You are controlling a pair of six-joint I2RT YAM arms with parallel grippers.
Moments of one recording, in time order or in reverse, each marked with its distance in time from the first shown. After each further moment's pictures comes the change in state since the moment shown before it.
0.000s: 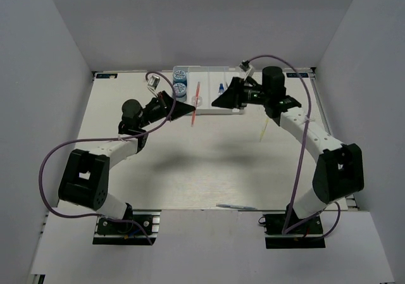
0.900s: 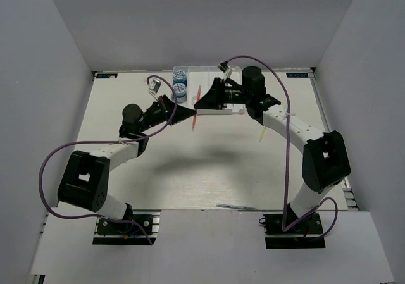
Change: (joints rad) left arm -0.013 -0.020 -0.054 0.066 -0.002 -0.048; right arm 0.138 0.139 0.047 0.187 -0.059 0.176
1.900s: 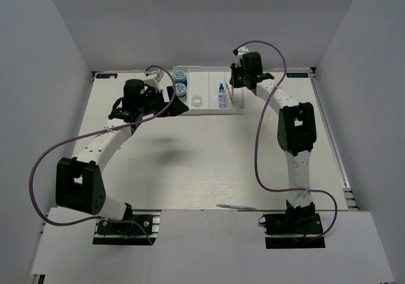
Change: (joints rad) left arm 0.045 -0.035 0.381 -1.118 -0.293 0.829; right arm -0.183 0.535 0.607 -0.406 0.753 -0.681
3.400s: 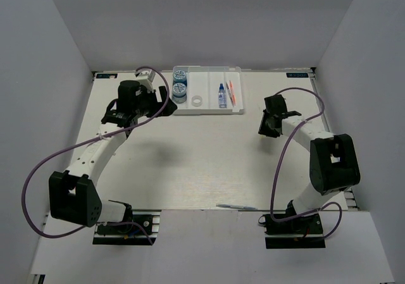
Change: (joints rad) left arm 0.005 -0.099 0.011 -0.154 -0.269 0.097; right arm -0.077 -0.581 -0.901 -0.174 0.304 0.359
